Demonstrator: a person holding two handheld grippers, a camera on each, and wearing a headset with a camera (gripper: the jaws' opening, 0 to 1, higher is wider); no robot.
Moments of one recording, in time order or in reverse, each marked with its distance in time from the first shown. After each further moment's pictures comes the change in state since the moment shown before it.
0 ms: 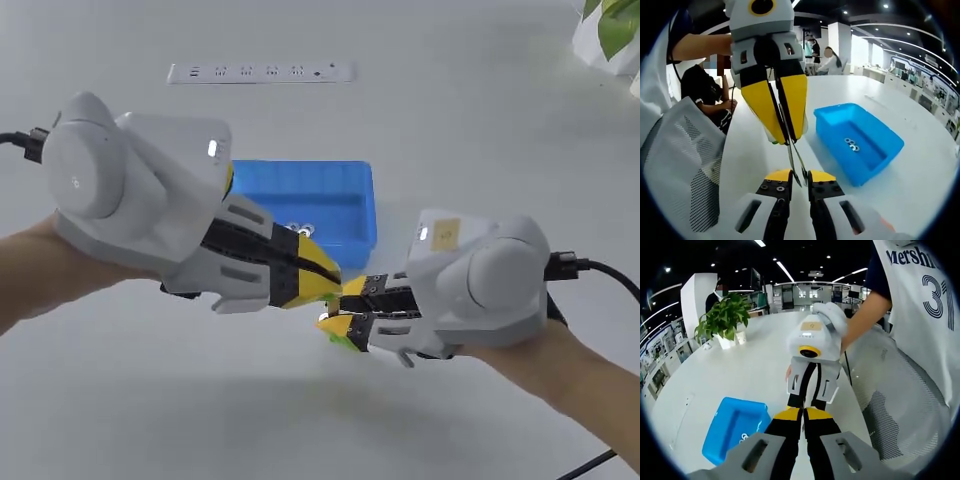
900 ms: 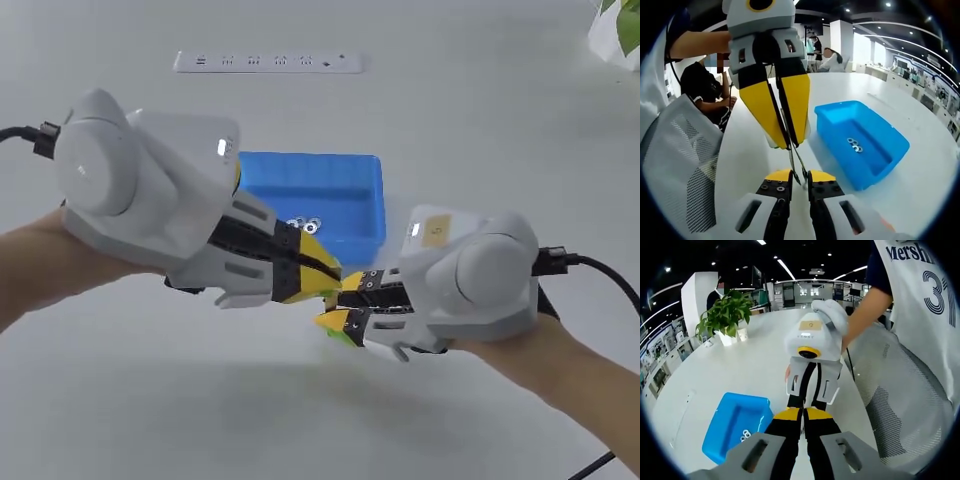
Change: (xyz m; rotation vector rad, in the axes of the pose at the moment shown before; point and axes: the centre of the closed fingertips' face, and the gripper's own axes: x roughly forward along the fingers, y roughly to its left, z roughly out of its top) left arm 0.000 0.006 -0.010 -0.002 0.016 0.010; right arm 0.013 -0.002 -0.001 -0.007 0.021 0.015
